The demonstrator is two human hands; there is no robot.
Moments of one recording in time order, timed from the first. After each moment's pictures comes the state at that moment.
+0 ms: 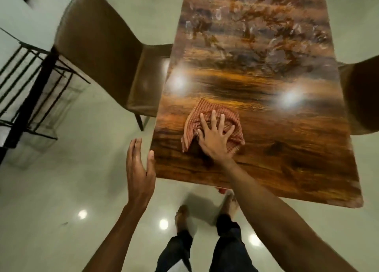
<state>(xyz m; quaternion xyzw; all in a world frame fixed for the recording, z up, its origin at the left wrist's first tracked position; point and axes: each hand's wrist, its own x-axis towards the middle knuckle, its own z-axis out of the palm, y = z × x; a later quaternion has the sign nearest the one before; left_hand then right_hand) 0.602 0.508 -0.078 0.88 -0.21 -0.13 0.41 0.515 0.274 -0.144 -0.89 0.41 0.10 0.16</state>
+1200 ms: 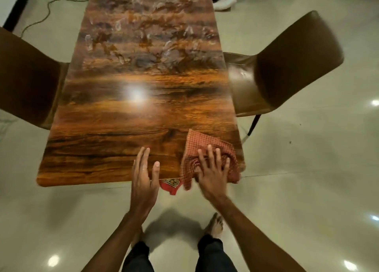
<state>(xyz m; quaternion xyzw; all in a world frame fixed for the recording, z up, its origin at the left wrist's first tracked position) 0.301 0.344 -0.088 0.83 -0.33 -0.21 0.39 0.115 0.218 -0.154 -0.86 0.48 0.04 0.16</state>
